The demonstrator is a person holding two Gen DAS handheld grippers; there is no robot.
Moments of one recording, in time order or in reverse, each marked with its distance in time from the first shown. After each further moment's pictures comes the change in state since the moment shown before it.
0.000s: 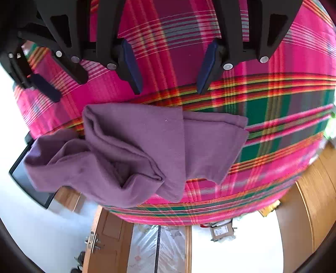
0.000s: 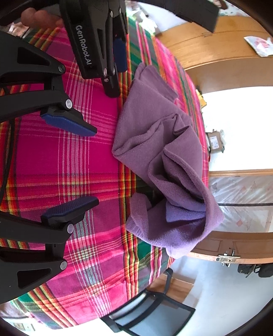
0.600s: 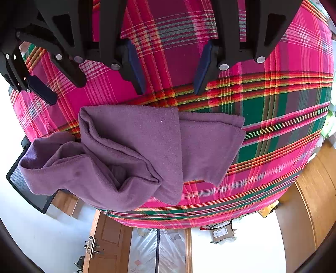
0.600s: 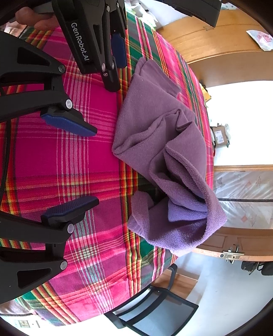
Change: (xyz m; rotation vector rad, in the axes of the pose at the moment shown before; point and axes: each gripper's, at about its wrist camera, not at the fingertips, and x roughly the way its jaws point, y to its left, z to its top) left arm 0.002 -0.006 -0.001 0.046 0.018 0.089; right arm 0.012 0.014 0.009 -0.015 0.048 -0.069
